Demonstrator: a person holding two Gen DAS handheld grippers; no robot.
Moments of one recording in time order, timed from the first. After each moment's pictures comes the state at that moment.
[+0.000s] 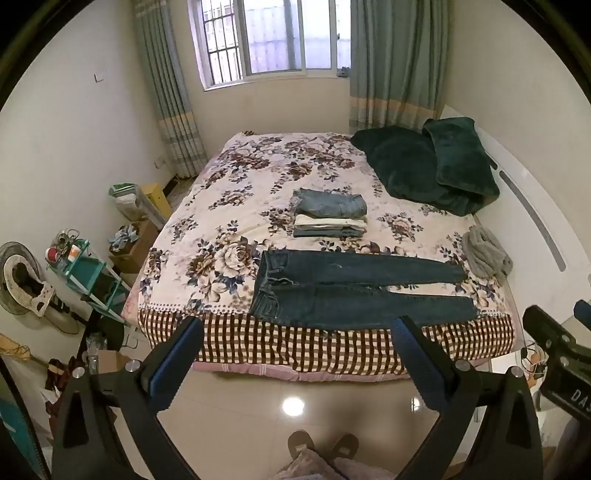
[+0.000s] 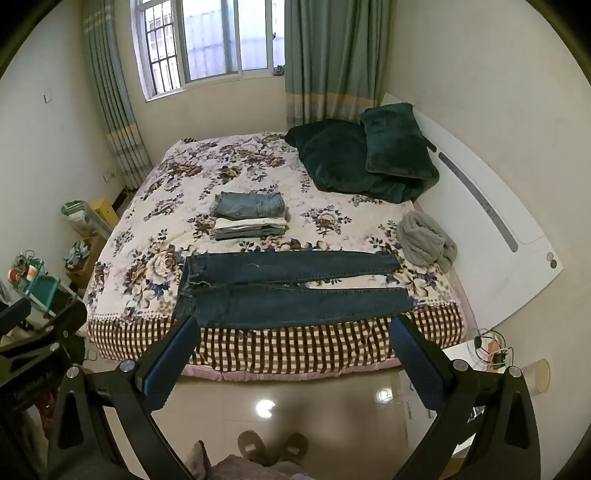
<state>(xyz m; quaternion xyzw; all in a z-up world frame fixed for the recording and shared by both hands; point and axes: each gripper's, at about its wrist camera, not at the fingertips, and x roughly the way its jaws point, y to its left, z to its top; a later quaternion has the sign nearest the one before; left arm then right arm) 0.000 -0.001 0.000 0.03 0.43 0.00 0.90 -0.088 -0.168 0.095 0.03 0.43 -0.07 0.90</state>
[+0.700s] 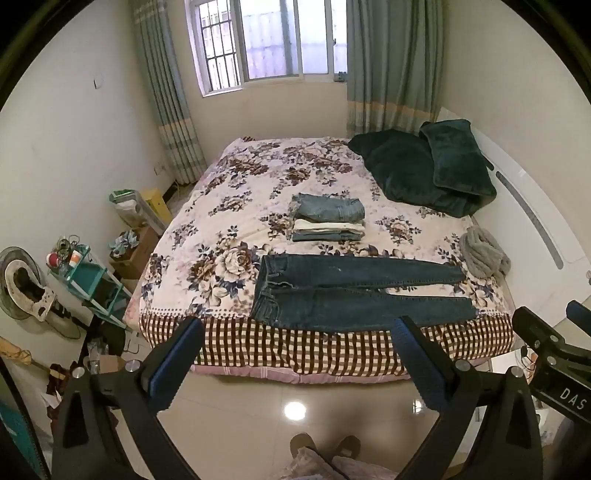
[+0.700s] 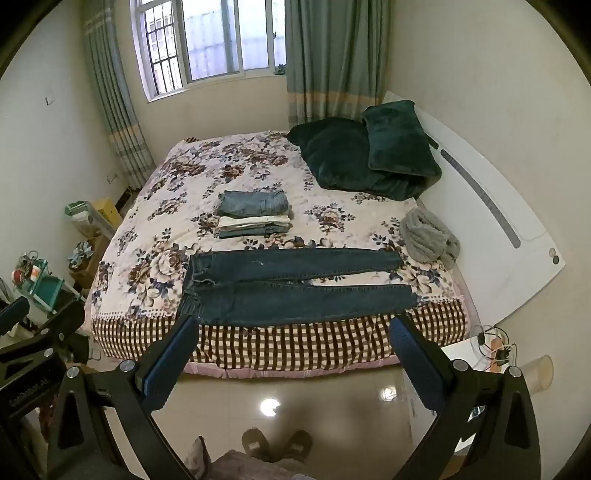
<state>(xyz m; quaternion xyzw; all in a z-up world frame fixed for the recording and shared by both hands) 0.000 -0.009 0.009 0.03 0.42 -0.01 0.91 -0.105 -0.156 0.094 0.04 0.42 -0.06 0.90</state>
